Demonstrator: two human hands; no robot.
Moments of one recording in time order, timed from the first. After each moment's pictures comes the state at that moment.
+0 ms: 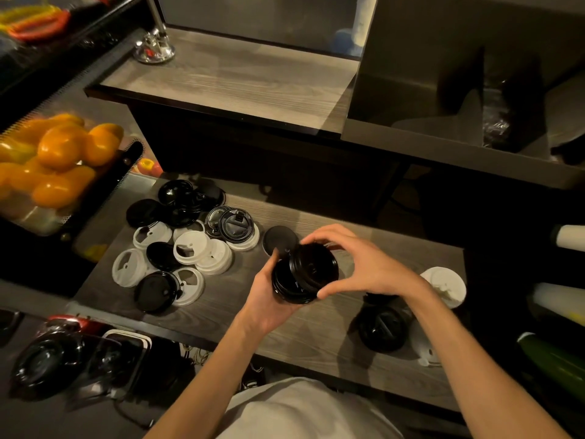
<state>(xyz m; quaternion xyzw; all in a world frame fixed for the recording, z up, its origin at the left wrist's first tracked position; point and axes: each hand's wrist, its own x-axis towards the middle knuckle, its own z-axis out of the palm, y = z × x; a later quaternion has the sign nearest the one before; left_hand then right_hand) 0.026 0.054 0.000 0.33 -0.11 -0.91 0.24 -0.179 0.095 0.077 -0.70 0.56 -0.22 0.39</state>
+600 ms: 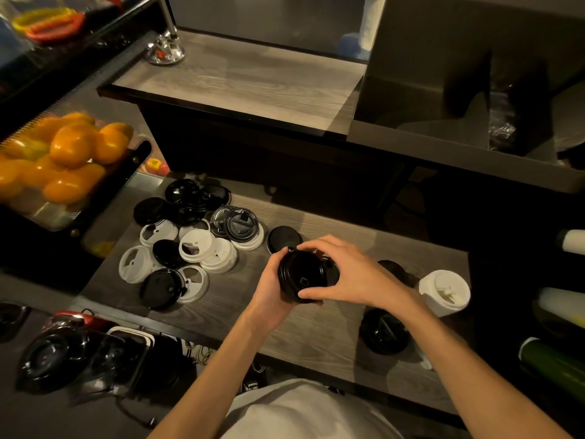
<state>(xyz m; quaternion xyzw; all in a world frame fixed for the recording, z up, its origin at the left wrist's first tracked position) 0.026 0.059 0.016 0.36 -0.22 -0.87 0.26 -0.144 0.098 0.079 -0.71 0.62 -0.12 0.30</state>
